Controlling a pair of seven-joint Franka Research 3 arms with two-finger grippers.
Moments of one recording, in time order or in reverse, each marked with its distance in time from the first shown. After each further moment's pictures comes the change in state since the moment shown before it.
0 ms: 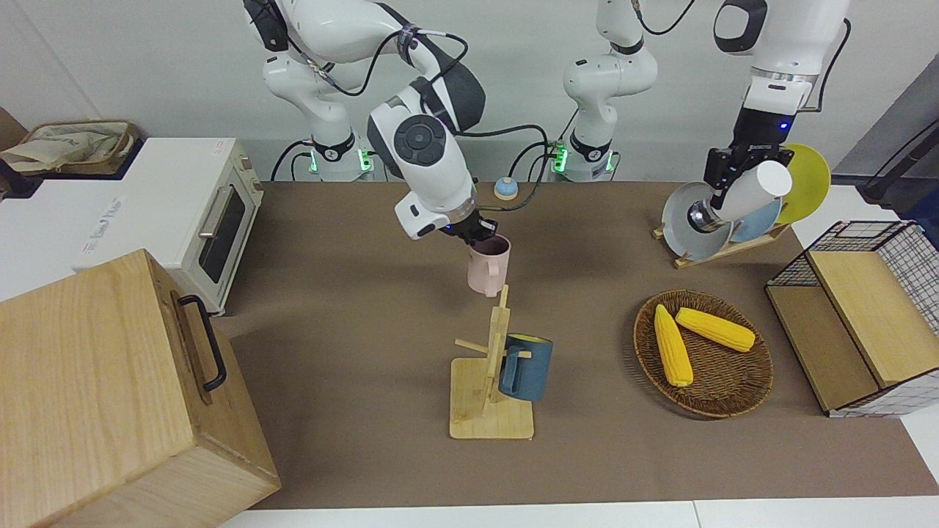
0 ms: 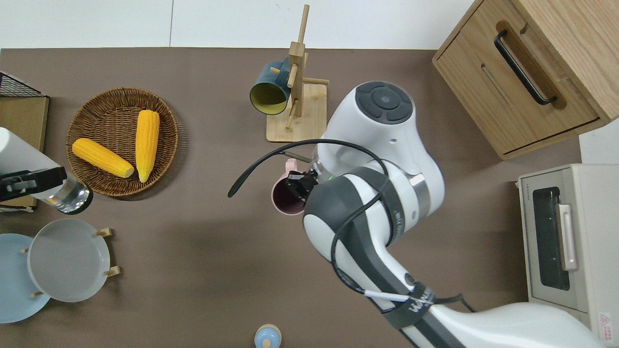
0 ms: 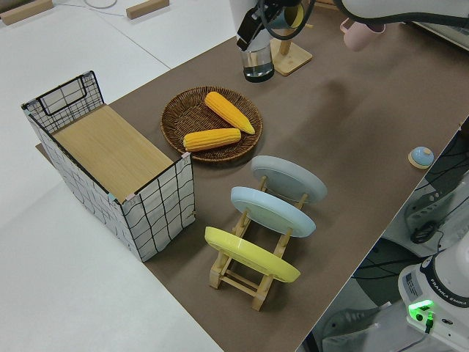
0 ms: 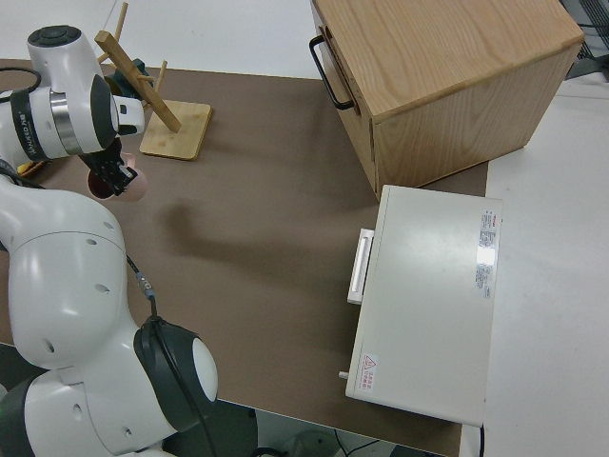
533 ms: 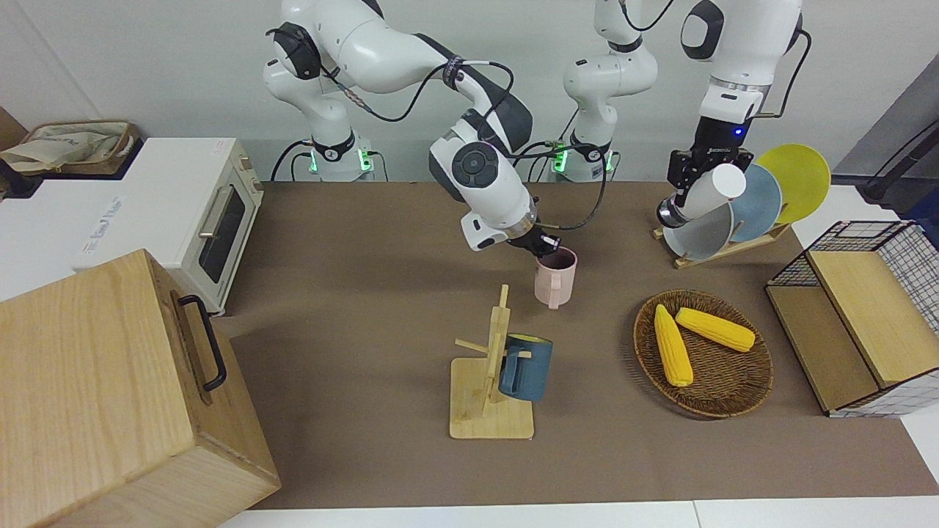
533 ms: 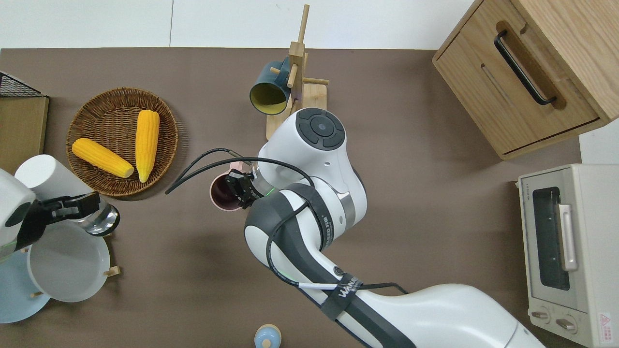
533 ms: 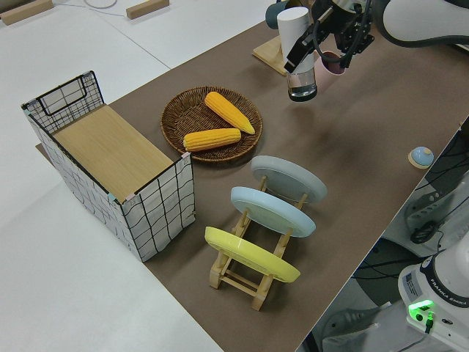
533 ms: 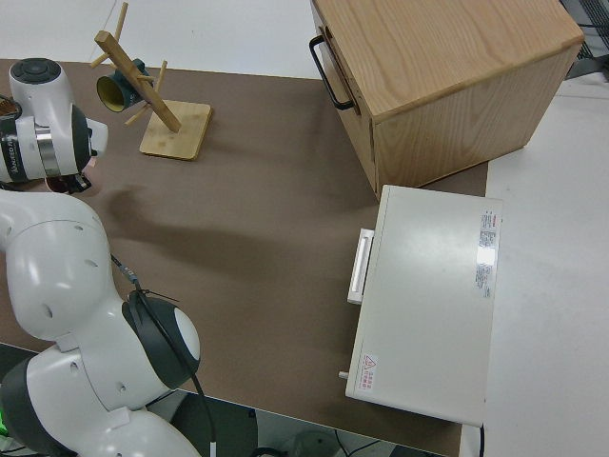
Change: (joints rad) left arm 0.000 -0.081 -0.062 -0.141 0.002 0.016 -0.012; right arm 0.139 0.164 0.001 0.091 0.127 0.264 0.201
